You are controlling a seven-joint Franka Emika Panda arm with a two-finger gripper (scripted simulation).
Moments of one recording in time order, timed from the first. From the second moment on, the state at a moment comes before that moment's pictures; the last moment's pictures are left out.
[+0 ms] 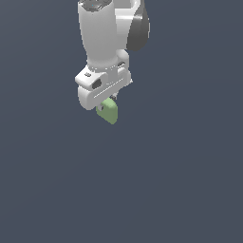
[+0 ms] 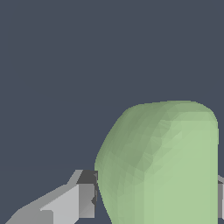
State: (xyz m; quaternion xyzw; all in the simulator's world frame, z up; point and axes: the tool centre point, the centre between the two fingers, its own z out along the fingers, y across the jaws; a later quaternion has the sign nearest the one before) arm -0.054 -0.055 0.276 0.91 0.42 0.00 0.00
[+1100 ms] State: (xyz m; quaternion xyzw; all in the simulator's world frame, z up) arm -0.108 -0.032 0.494 0.91 0.42 0.00 0.00
